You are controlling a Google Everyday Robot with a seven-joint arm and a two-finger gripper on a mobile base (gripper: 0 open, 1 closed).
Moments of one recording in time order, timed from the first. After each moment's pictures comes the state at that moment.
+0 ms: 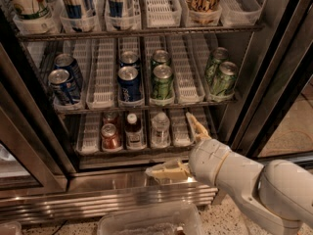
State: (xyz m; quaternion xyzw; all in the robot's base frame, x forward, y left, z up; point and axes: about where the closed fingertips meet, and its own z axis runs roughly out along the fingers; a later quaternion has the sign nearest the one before) arm 0.454 -0.041 0.798 -0.41 0.66 0.17 0.60
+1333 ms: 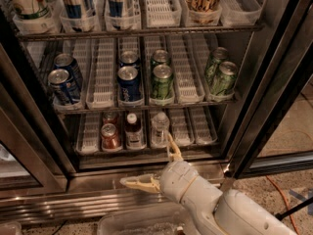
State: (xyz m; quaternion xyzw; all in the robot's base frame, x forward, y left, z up) arm 0.459 0.017 0.737 -0.34 0.63 0.21 0.66
